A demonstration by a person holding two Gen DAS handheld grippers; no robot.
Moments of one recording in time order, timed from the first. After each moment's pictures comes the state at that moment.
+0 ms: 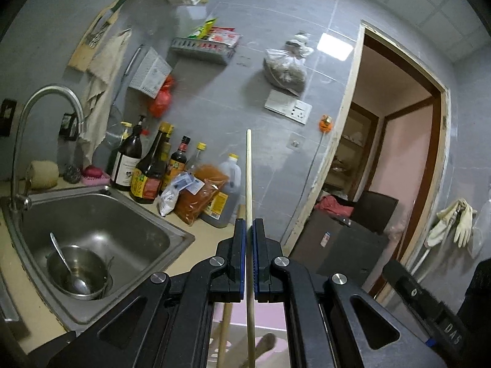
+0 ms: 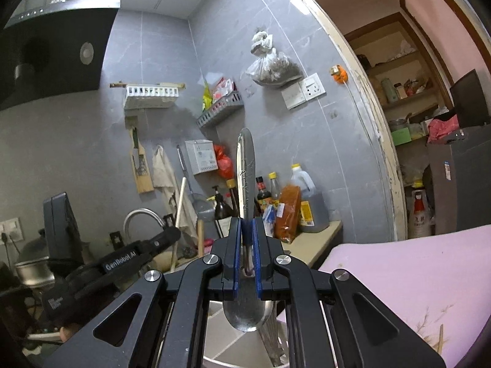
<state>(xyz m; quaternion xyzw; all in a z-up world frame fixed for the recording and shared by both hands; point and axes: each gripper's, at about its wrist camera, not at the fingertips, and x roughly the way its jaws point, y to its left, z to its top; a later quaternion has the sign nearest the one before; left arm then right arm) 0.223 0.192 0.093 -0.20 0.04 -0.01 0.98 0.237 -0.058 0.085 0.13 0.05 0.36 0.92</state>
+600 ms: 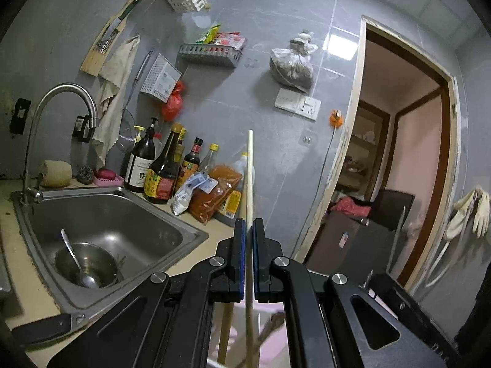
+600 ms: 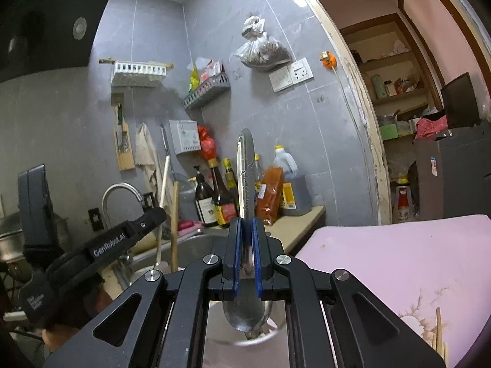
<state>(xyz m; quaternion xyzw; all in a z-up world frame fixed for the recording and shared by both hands) 0.219 0.159 0.064 -0.17 0.03 0.03 0.98 0.241 -0.050 0.053 0.10 0.08 0.33 0.94</state>
